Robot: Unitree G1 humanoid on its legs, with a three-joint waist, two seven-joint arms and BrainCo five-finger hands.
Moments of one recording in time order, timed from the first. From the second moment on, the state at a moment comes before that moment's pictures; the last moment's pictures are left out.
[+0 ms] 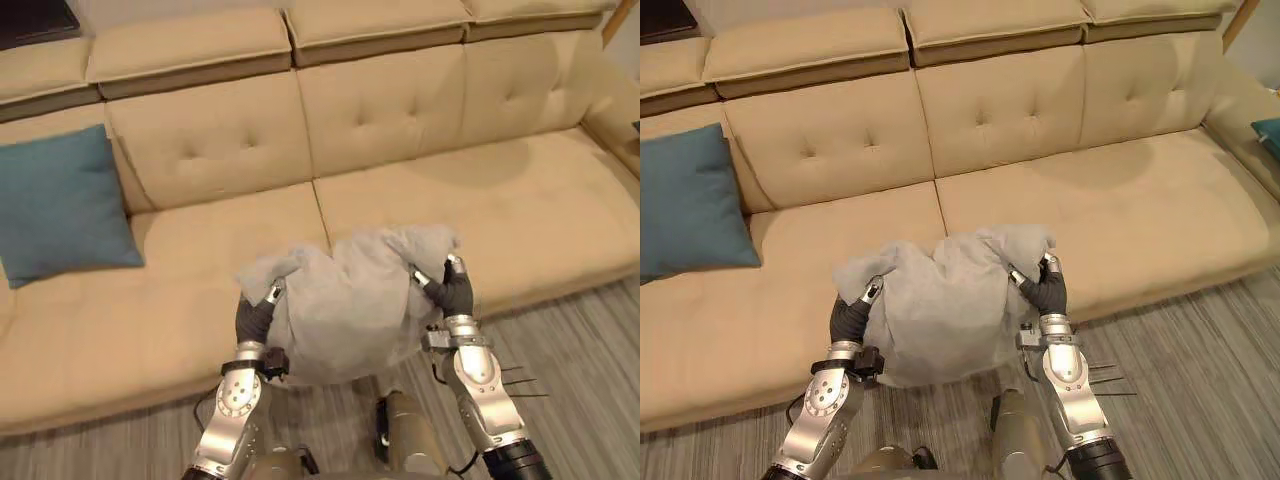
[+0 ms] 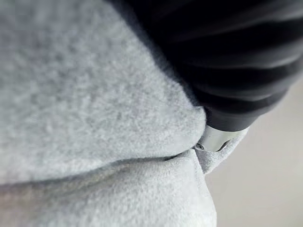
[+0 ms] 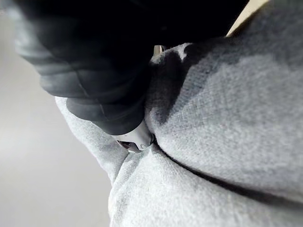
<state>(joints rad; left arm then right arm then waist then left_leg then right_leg) 0.13 0.18 -0.31 0.01 -0.29 -0.31 0.29 0.00 -0.23 0.20 0.03 0.19 -0.27 -0.18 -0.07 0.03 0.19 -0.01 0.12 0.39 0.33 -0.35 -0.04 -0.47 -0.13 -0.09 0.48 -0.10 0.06</state>
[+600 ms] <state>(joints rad) 0.07 0.15 -0.32 0.09 -0.28 -0.29 0.22 0.02 -0.24 0.15 -0.04 0.19 -0.26 -0.16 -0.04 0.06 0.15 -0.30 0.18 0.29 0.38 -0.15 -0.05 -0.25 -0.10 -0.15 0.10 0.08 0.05</state>
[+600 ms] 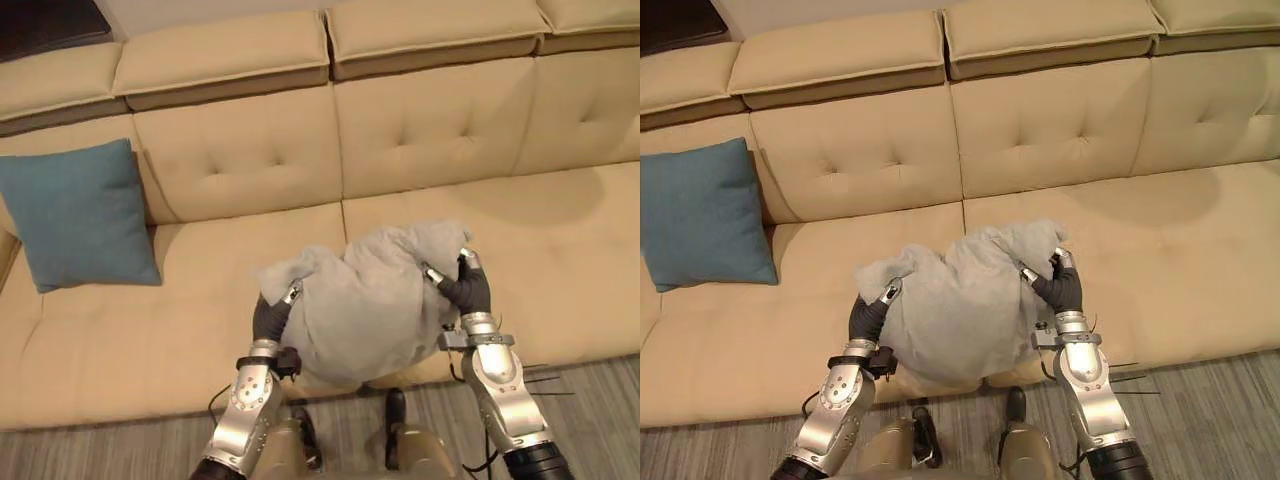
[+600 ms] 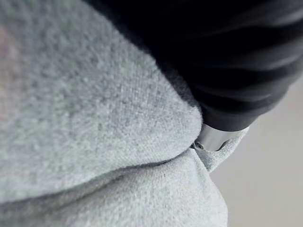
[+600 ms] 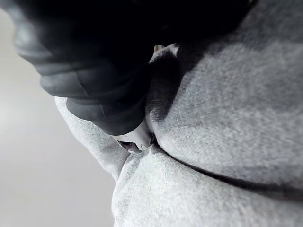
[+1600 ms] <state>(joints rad) -1.22 0.33 -0.10 0.63 0.03 -0.28 0.66 -1.29 -0.24 0.01 0.57 -0.13 -0.21 -0.57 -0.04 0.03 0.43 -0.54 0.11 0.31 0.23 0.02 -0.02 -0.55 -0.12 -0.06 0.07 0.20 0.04</state>
